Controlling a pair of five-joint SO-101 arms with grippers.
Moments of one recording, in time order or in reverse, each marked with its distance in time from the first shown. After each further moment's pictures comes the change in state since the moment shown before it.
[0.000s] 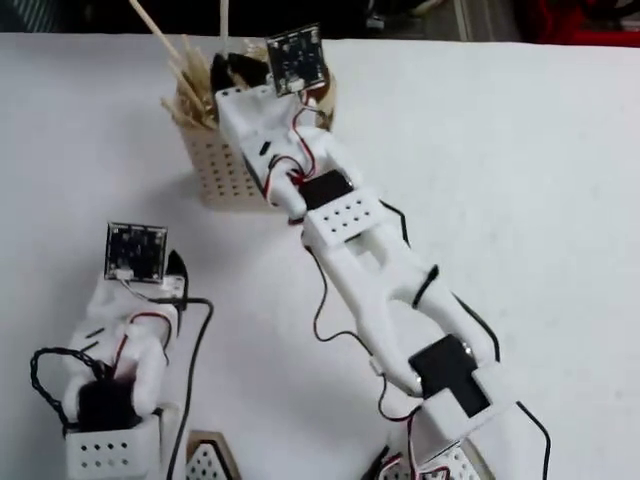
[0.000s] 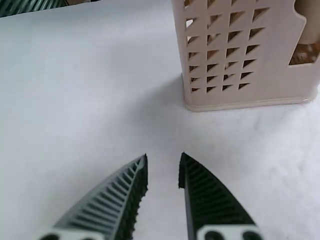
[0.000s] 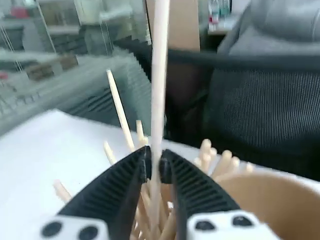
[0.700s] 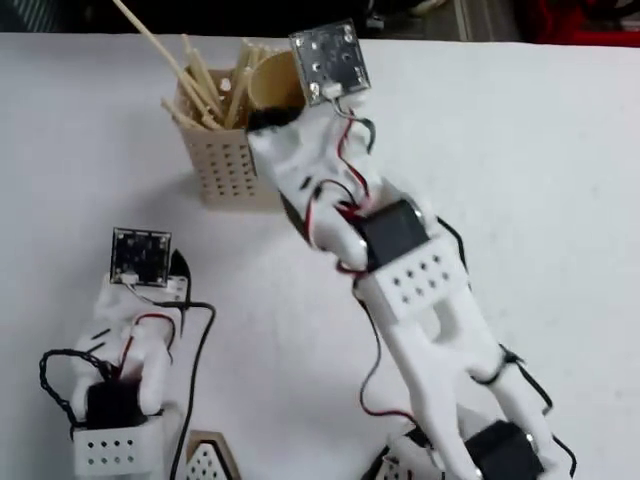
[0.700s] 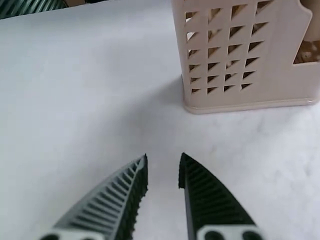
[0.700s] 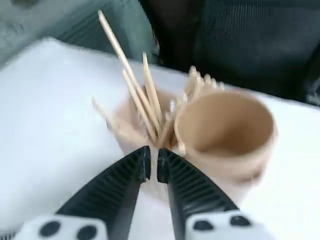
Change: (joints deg) left arm 0.0 -2.2 5.7 -5.2 0.0; right arm -0.3 -28.6 0.0 49.7 0.1
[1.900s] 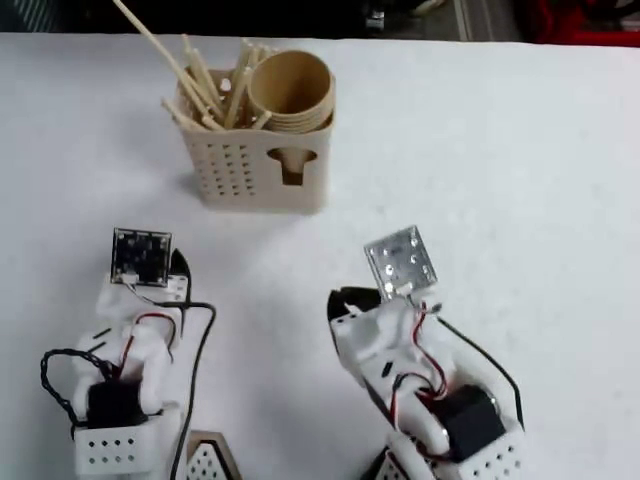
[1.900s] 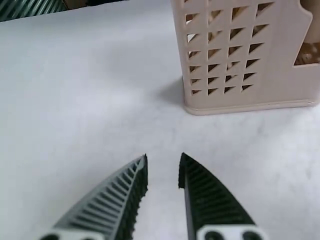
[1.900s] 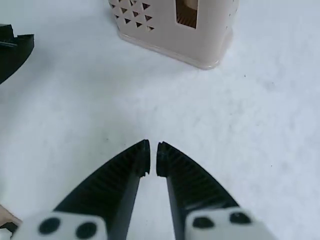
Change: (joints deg) left arm 0.0 0.0 0.4 -0.5 0.0; right arm 0.0 -65.3 60.2 16.0 0.0
